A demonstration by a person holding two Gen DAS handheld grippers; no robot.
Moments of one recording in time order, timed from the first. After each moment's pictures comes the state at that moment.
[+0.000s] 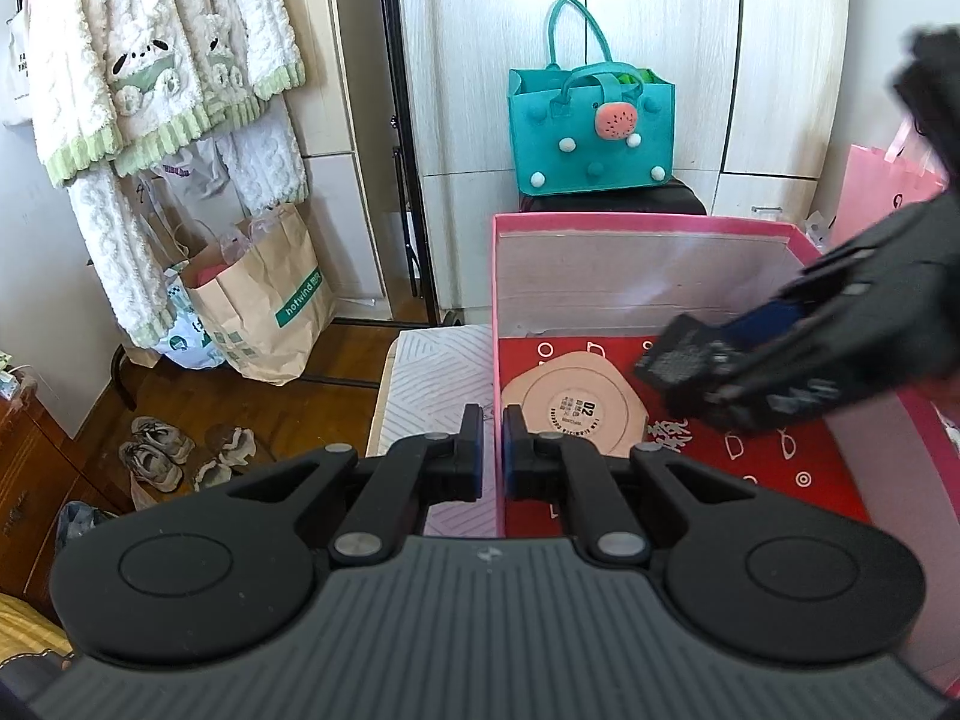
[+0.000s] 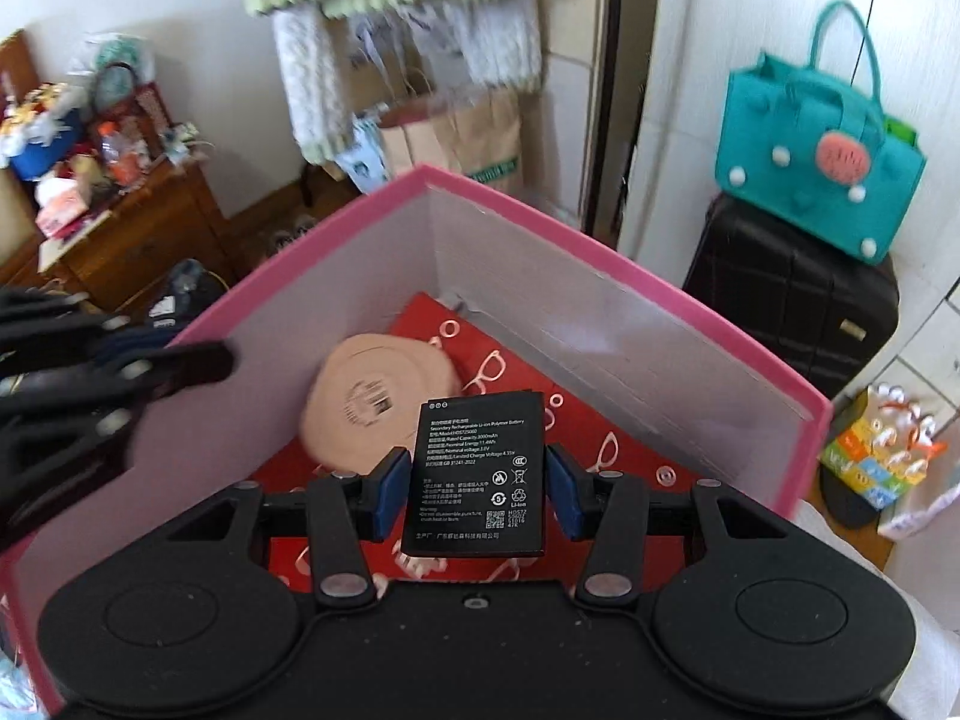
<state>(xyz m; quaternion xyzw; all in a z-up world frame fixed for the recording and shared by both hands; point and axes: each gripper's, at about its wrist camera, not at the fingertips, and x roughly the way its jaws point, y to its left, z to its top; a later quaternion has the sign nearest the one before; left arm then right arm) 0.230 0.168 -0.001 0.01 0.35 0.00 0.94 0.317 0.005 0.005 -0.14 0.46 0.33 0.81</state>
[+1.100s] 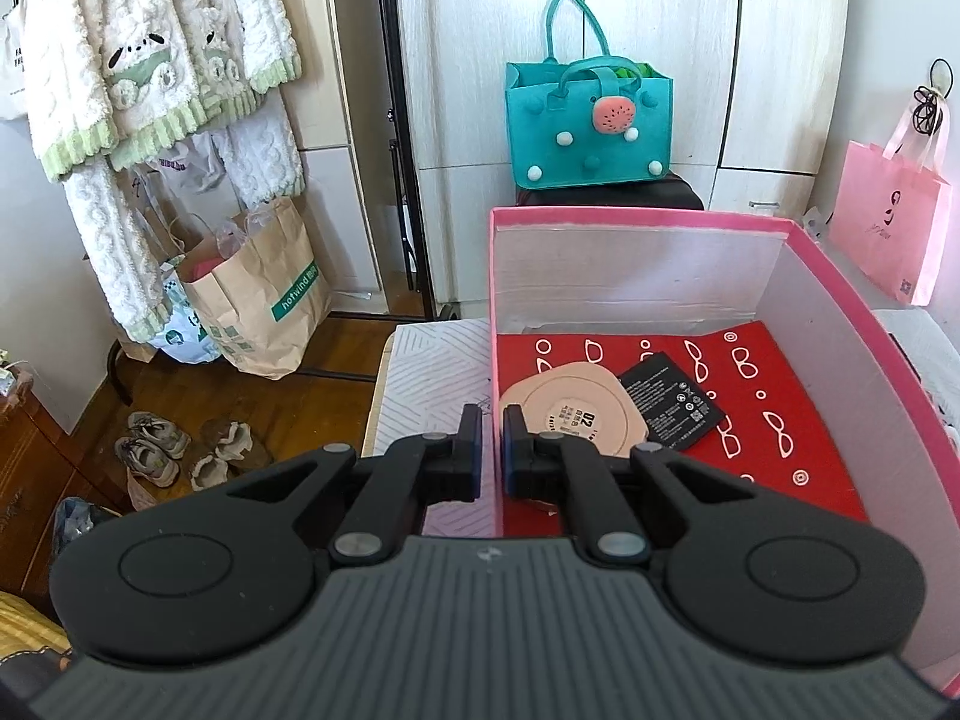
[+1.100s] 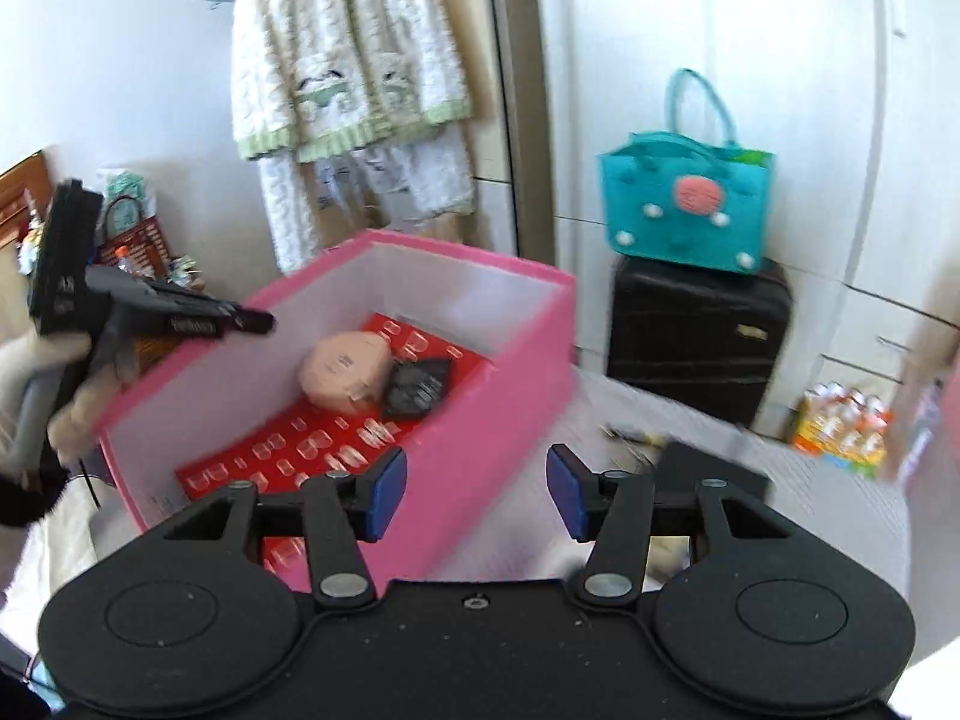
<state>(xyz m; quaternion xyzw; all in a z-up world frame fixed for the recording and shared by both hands) 0.232 0.165 -0.002 0.01 0.35 0.00 0.94 0.191 -0.167 0.032 -0.05 0.34 0.30 0.89</state>
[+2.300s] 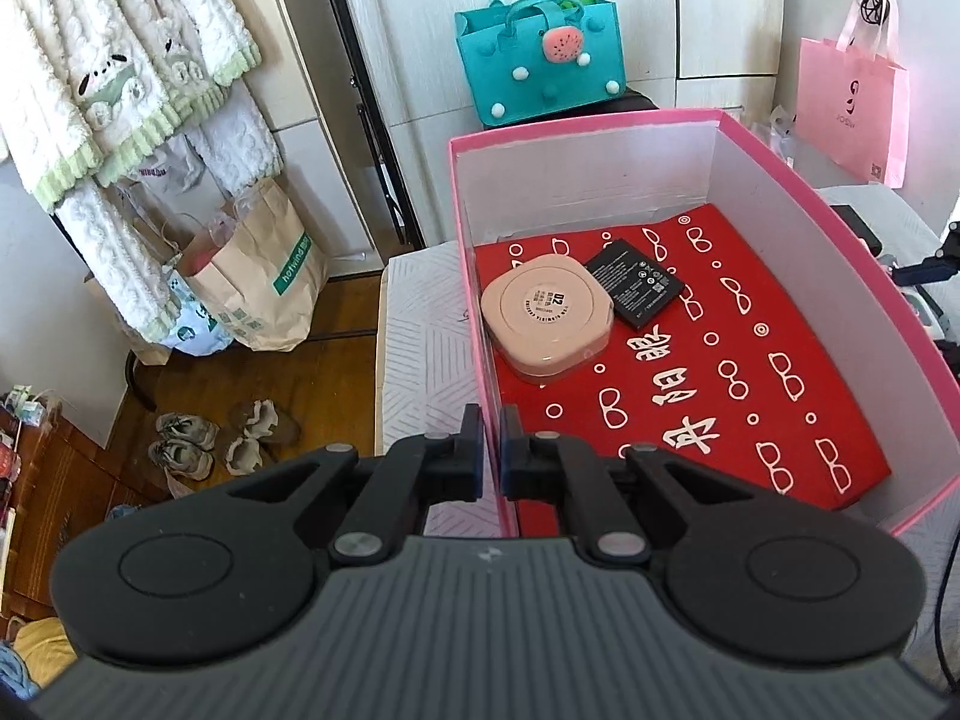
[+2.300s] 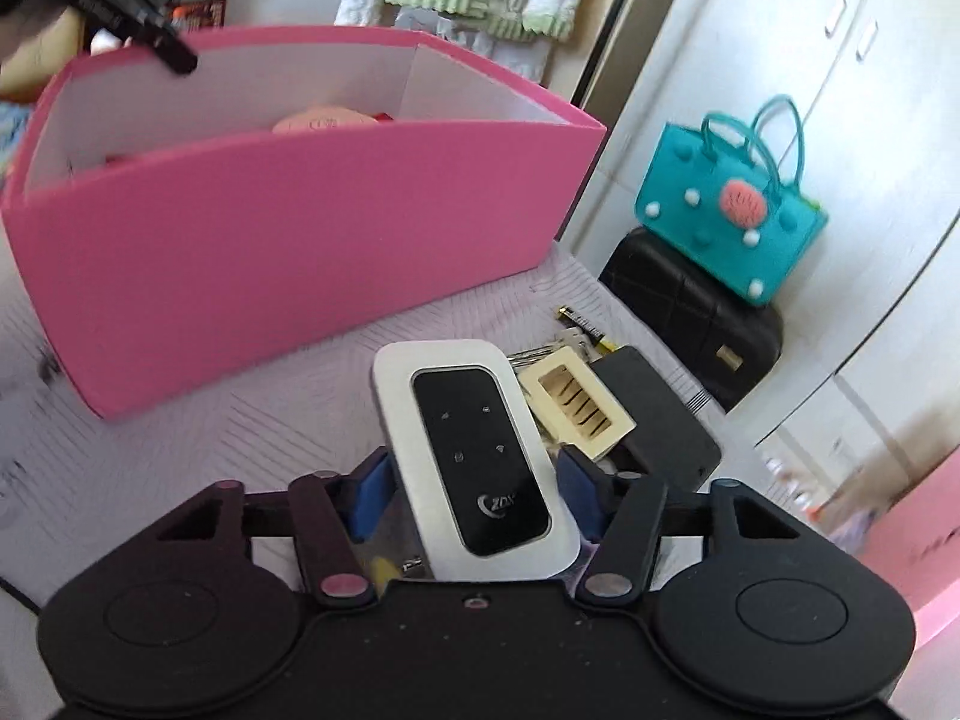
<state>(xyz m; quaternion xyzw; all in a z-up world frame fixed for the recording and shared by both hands) 0.182 0.154 0.012 0.09 0.41 -0.03 0.91 0.202 -0.175 -0.042 -0.28 0.32 0.34 0.84</state>
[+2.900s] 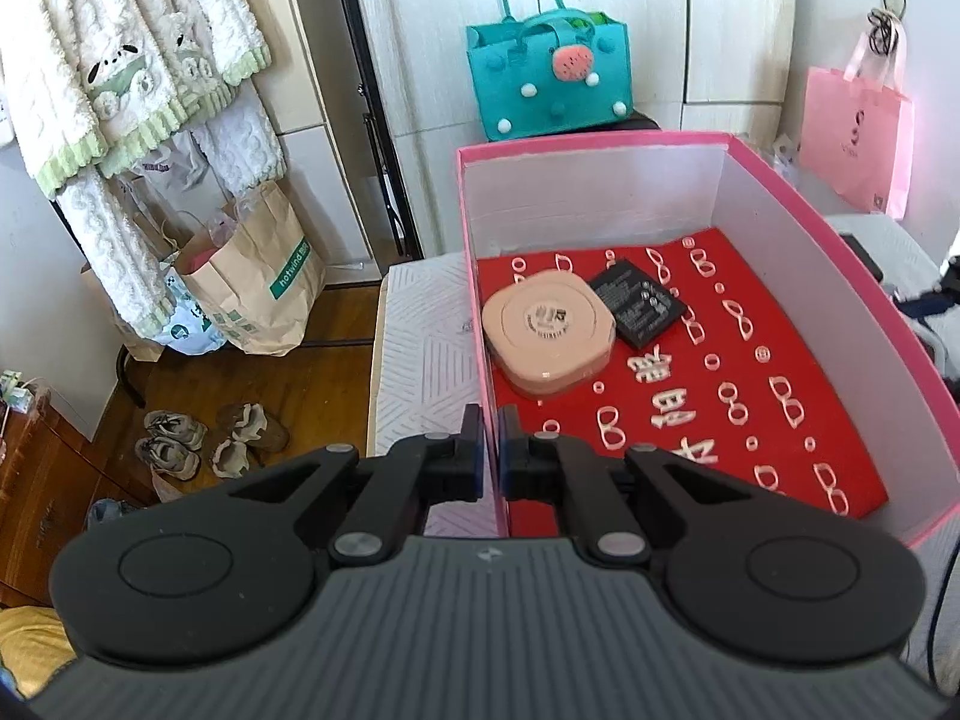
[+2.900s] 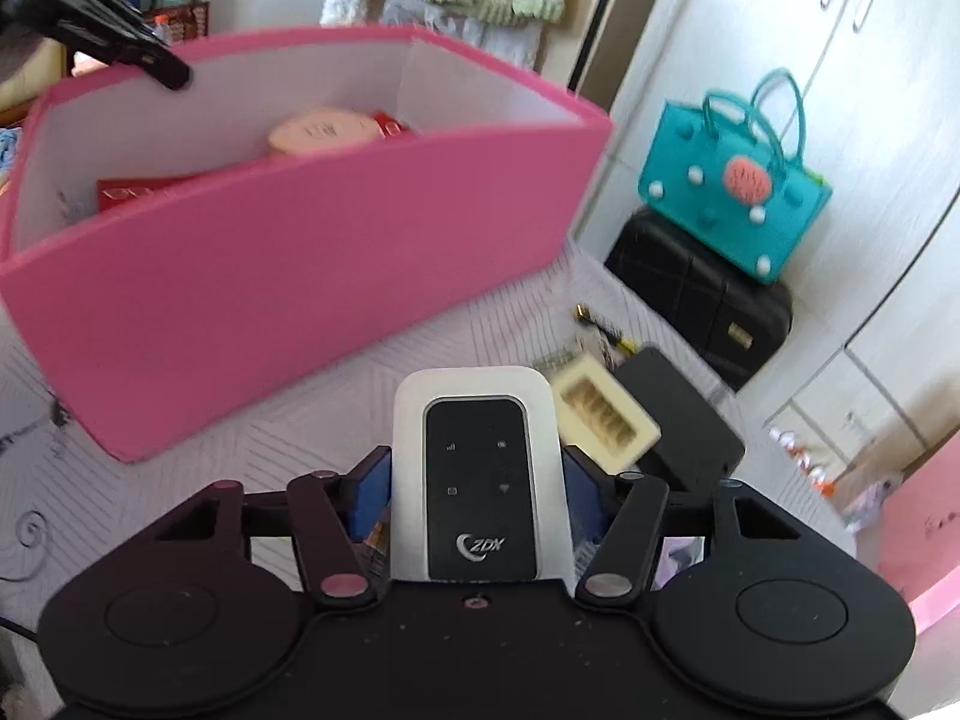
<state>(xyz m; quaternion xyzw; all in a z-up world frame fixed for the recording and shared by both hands) 0.187 0.160 0.010 0.06 0.39 -0.02 0.92 0.199 -0.159 -0.042 -0.27 0.33 0.33 0.84</state>
